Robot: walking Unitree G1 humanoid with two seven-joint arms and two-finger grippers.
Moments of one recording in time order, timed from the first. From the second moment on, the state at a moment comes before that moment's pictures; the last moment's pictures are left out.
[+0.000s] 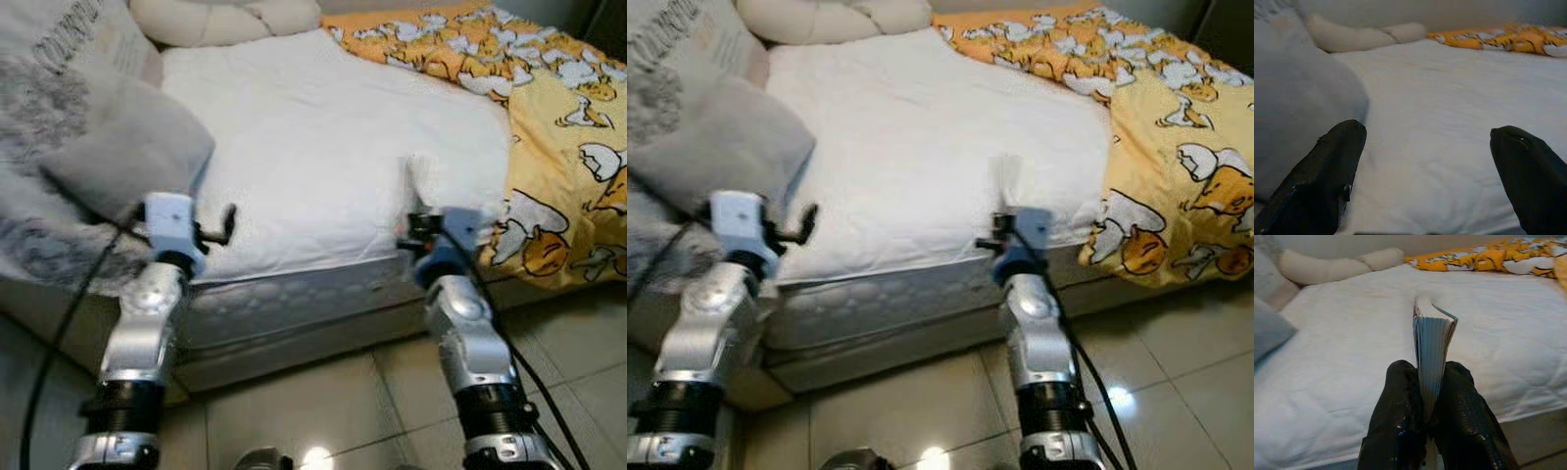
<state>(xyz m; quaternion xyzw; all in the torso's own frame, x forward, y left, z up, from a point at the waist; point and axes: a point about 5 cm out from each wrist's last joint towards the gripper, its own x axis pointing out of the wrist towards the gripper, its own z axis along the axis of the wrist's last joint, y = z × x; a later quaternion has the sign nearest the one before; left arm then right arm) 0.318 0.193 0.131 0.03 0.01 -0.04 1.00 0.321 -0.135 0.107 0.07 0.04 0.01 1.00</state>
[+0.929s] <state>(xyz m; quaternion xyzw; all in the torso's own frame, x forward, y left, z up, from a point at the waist) 0.320 0.176 0.132 0.03 0.00 -0.07 1.00 0.322 -0.155 0.102 0.05 0.05 -0.01 1.00</state>
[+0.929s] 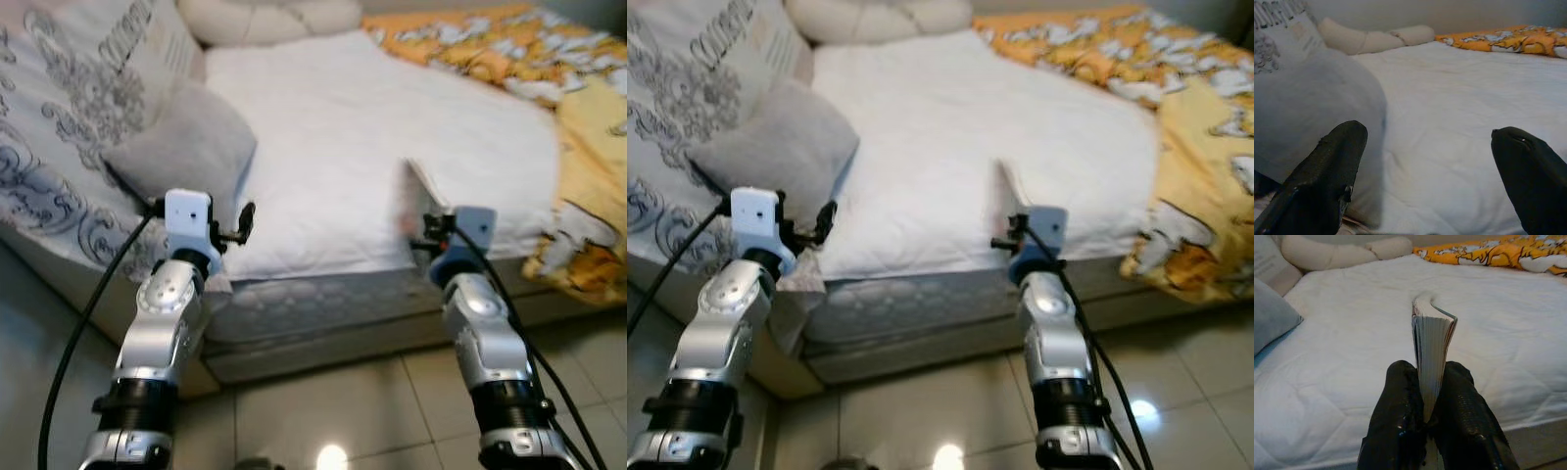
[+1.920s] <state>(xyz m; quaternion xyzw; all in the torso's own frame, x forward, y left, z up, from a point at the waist) 0.316 0.176 0.122 0.03 0.01 -0.08 1.00 0.322 -0.149 0.101 0.05 0.06 -0.01 1.00</state>
